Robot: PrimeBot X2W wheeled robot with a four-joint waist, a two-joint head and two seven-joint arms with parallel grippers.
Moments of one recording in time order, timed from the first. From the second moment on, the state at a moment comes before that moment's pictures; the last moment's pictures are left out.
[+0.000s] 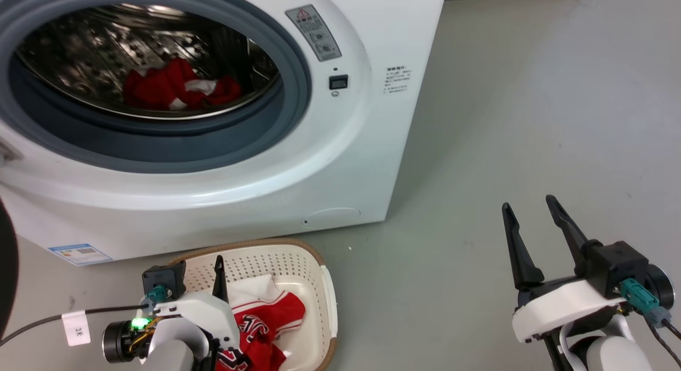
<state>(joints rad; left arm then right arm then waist) -0.37 0.19 -0.26 0.83 -0.45 0.10 -0.26 -0.09 -0.05 0.05 0.02 0.06 0.13 -0.10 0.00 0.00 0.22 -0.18</state>
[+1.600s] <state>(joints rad) -0.95 0.54 -0.19 0.76 -0.25 0.03 0.06 -0.23 -0.05 0.15 0.10 0.20 0.13 -0.21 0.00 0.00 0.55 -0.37</state>
